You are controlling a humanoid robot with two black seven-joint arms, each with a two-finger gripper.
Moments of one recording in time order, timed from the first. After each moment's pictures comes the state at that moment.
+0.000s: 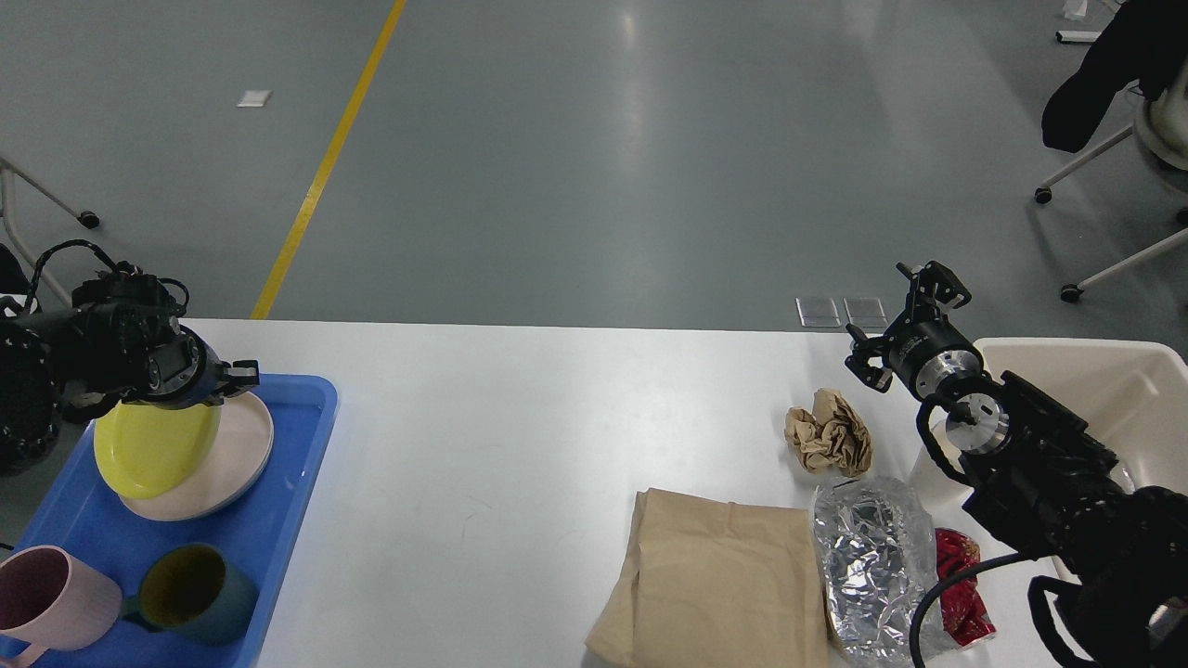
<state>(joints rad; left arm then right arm) -1.34 0.29 1.37 -0.55 -0.06 -0.43 0.09 0.84 -0.11 0.60 0.08 0.07 0.34 0.14</state>
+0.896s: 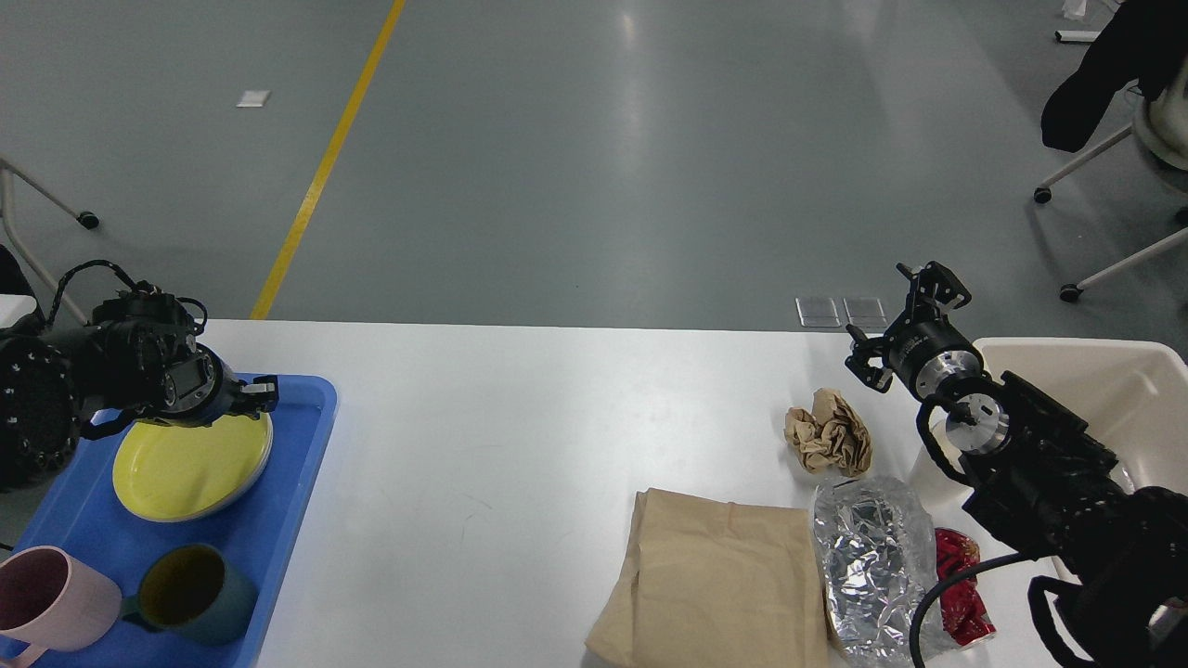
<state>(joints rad) -1.31 0.27 1.36 -0.55 -0.06 -0.42 0.08 0.84 -0.11 0.60 0.08 0.07 0.34 0.14</state>
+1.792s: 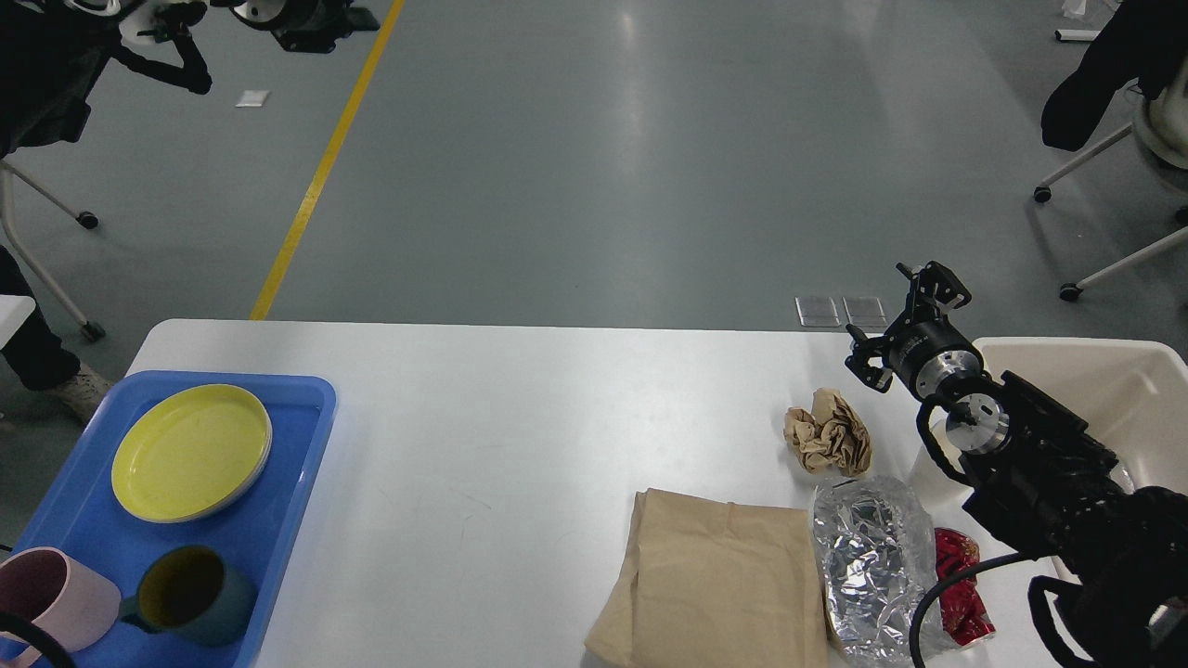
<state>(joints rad) -1.76 0.28 0.46 -0.32 -0.06 -0.51 0.08 0.84 -0.11 0.60 0.08 0.07 0.34 0.14</state>
